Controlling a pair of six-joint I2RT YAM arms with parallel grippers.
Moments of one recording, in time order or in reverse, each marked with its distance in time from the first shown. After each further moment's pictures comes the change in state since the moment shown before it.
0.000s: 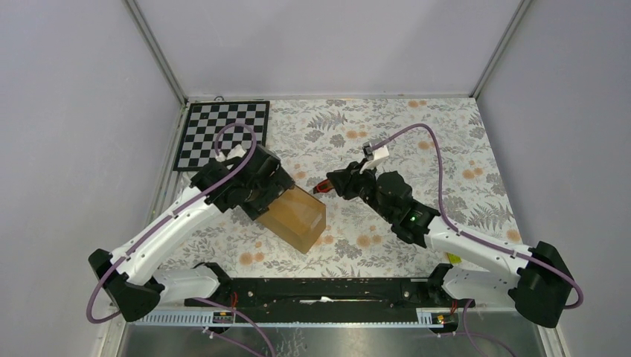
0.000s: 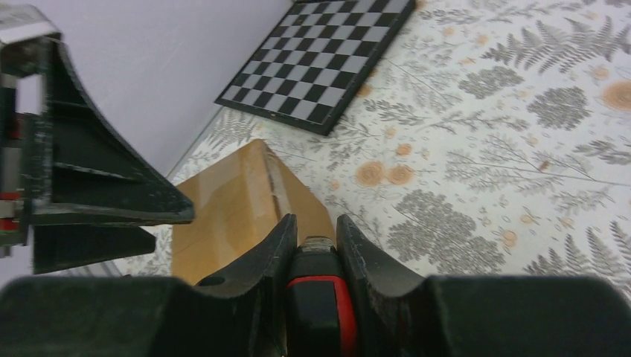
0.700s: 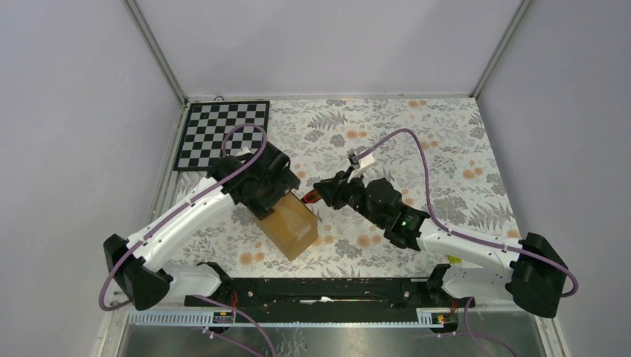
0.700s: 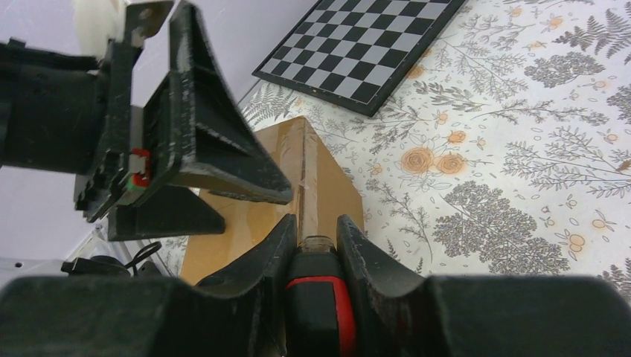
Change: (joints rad) left arm 0.012 0.051 -0.055 0.041 0.032 -0.084; right arm 0.101 0.060 -0.004 0.088 -0.026 -0.004
